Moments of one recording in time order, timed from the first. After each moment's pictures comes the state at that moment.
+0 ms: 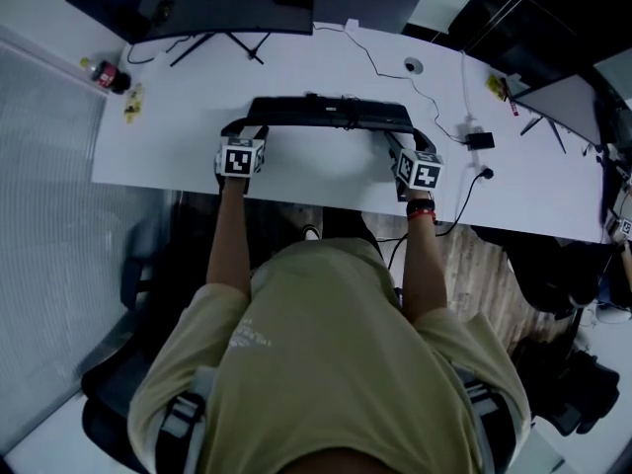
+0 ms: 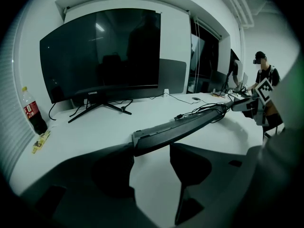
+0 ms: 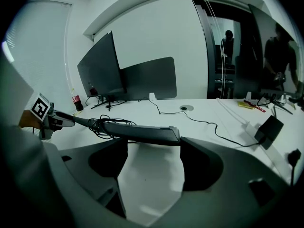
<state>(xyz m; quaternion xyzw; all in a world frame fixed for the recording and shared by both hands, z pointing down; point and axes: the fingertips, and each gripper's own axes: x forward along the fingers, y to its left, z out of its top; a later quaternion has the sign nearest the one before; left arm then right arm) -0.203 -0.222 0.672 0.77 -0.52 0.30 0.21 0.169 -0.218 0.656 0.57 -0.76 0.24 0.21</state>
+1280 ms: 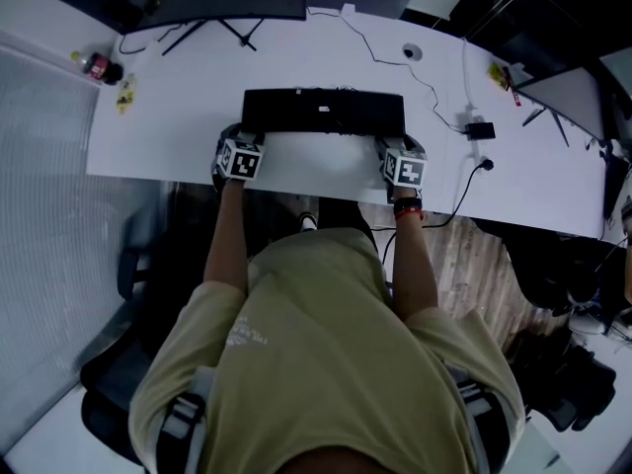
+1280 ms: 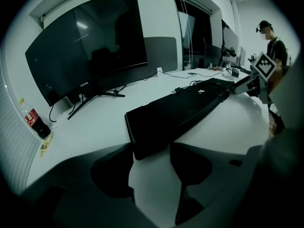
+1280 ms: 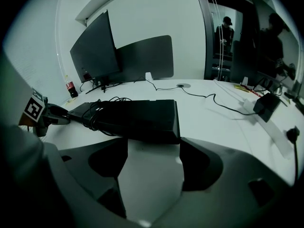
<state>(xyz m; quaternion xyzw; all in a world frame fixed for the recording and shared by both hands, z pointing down) -0.201 -0.194 0.729 0.74 -0.51 0.41 0.18 0.171 -0.188 0.717 0.57 -0.72 0.28 0.27</state>
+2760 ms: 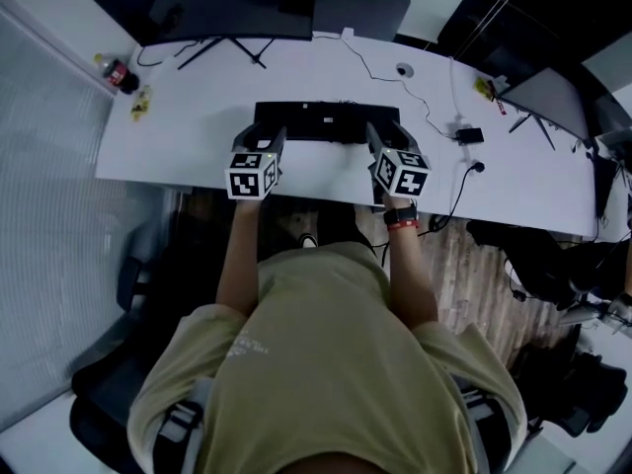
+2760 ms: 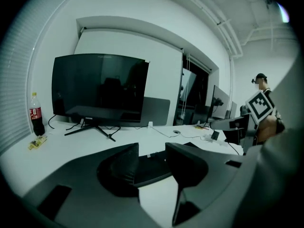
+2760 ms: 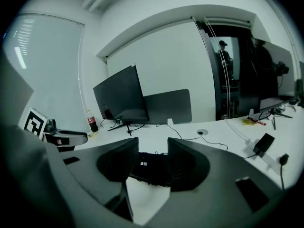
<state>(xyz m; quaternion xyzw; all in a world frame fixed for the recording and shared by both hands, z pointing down) -0.150 -0.152 0.552 0.82 -0.53 0.14 0.17 0.088 -0.161 0.528 0.57 -0.80 0.19 0.11</state>
